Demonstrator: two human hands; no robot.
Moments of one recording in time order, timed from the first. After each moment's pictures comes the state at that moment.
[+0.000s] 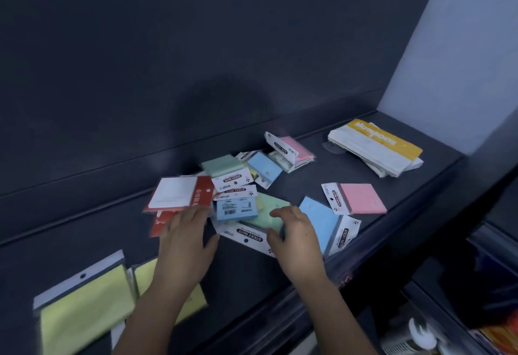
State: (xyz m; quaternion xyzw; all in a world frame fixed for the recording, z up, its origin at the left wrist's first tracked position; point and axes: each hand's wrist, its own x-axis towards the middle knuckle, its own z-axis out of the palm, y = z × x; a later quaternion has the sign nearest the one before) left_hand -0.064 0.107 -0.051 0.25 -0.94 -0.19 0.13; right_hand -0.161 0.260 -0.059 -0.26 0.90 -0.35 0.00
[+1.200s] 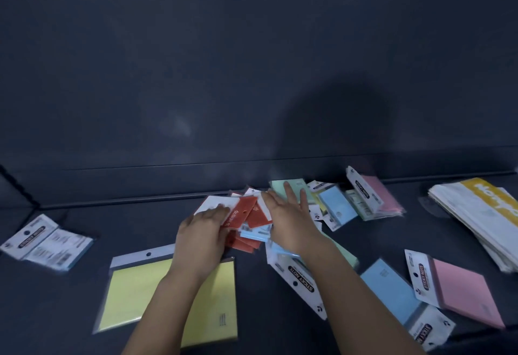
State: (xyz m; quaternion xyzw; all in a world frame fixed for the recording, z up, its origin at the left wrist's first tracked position) left_hand -0.060 0.052 -0.055 0.38 -0.90 -0.12 0.17; right_hand -0.221 0.126 -0.047 -0.56 0.82 -0.04 0.09
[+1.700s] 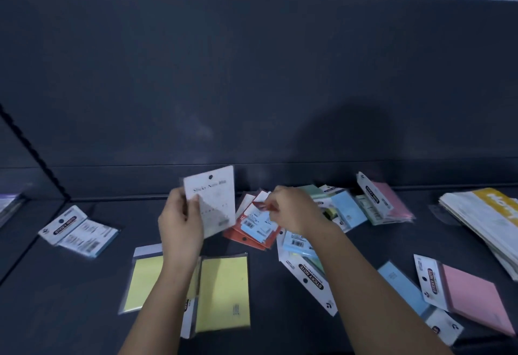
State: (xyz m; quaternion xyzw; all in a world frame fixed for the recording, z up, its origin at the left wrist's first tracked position) left_hand -0.033 0.059 -0.019 0.49 -0.62 -0.38 0.47; right_hand -0.215 0.112 -0.018 -0.62 0.78 -0.11 0.06
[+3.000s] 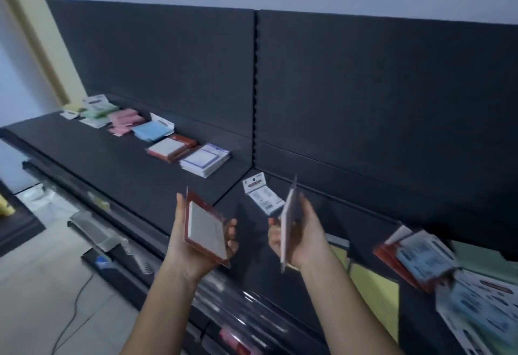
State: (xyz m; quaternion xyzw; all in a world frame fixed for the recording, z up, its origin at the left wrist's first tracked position) left_hand 0.215 0.075 -0.022 0.35 -0.05 -0.79 0.51; right_hand 0.035 0.070 -0.003 -0.05 0.42 -0.49 0.76
